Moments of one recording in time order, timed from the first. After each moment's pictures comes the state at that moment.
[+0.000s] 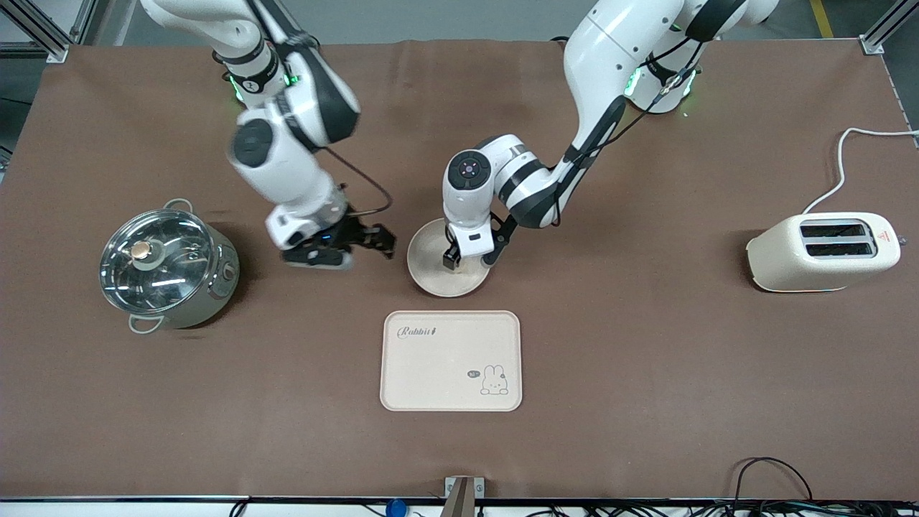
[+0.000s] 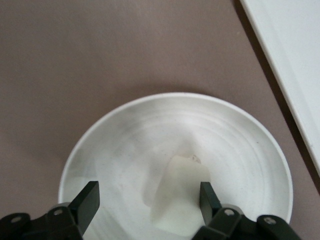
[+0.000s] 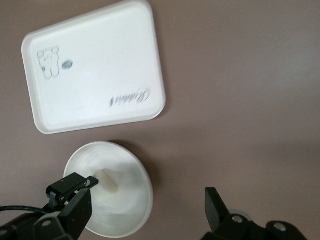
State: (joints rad) left arm -0.66 0.76 -0.22 -1.60 0.18 2.41 -1.99; right arm 0.34 0.19 0.08 -1.93 0.23 2.28 0.41
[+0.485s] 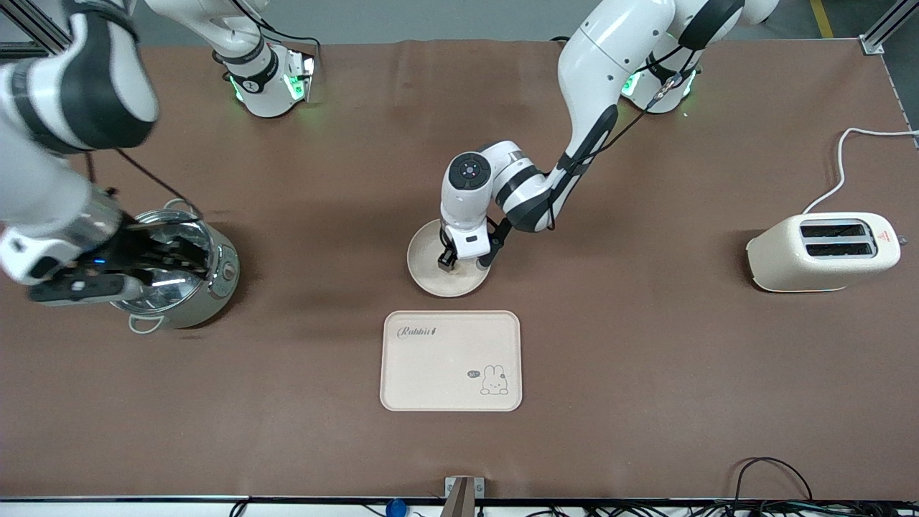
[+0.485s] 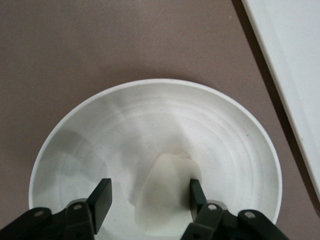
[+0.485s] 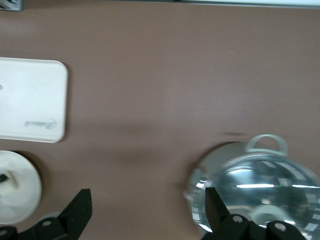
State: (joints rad) left arm -0.66 0.78 -0.22 -1.59 0.19 2.47 -2.02; right arm -0.01 0.19 0.07 -1.56 0.02 1.84 -0.03
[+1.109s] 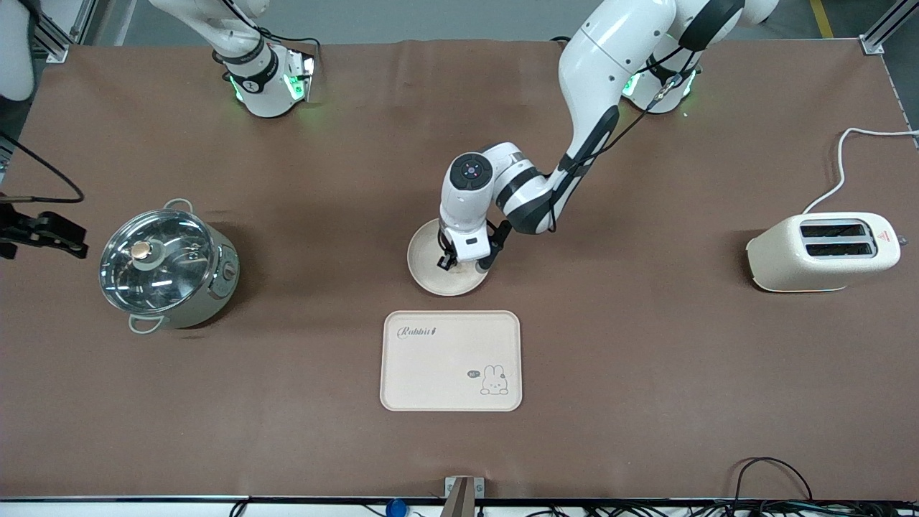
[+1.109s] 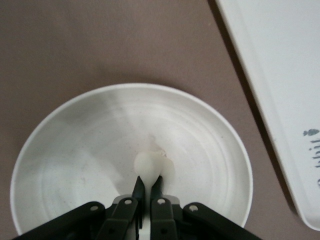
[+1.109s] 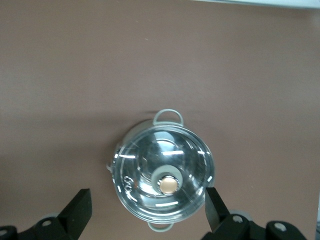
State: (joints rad) left arm -0.66 0.77 -0.22 -1.57 0.19 2.45 -2.02; right arm -0.14 0.19 0.07 -1.40 -0.13 1.62 -0.08
